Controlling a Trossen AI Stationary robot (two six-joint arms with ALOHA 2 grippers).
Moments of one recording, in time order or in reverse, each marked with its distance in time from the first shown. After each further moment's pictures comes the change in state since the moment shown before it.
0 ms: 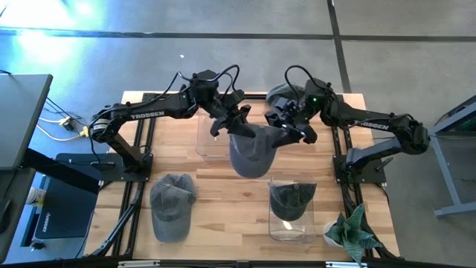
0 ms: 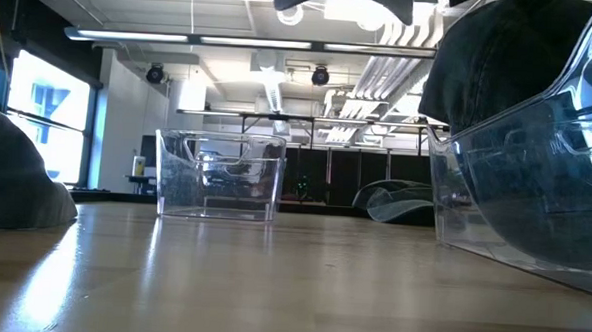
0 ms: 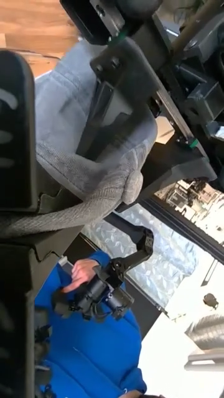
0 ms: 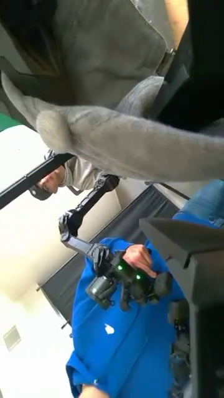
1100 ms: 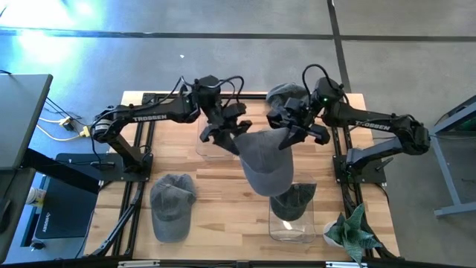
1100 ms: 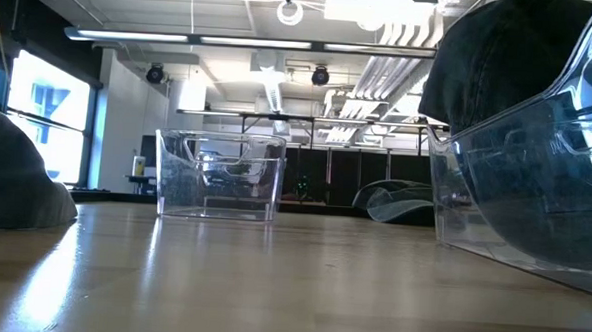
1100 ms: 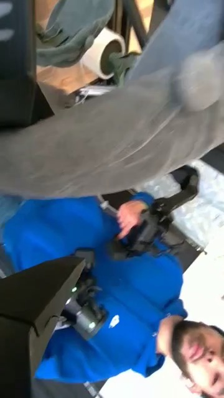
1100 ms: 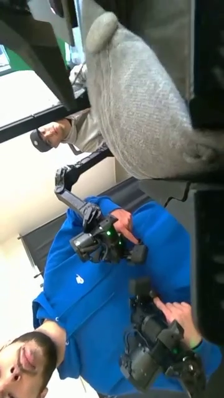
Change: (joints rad) left arm -0.042 0.018 0.000 0.064 0.279 -0.086; right arm -0.003 -0.014 -0.001 0.242 -0.170 0.033
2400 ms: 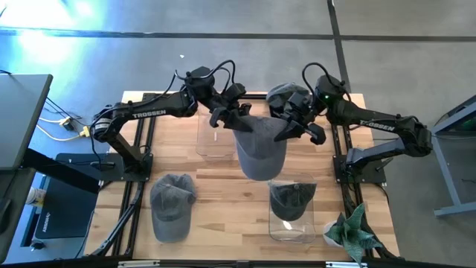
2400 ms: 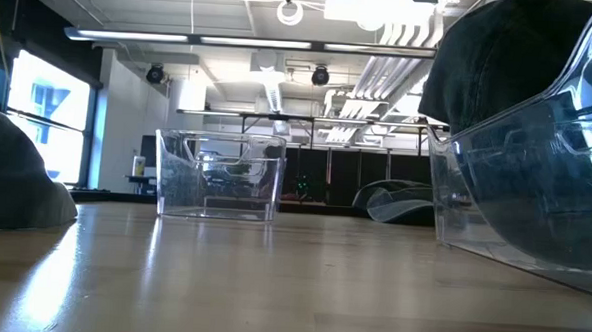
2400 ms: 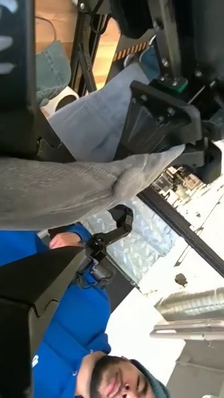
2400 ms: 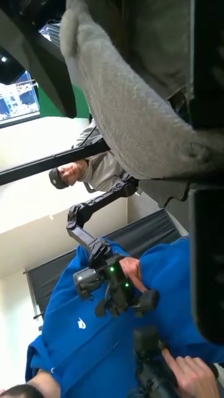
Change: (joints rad) left arm 0.061 -0.002 0.000 0.124 -0.253 -0.185; right arm -0.024 -0.037 0.000 -0.140 0.140 -0.219
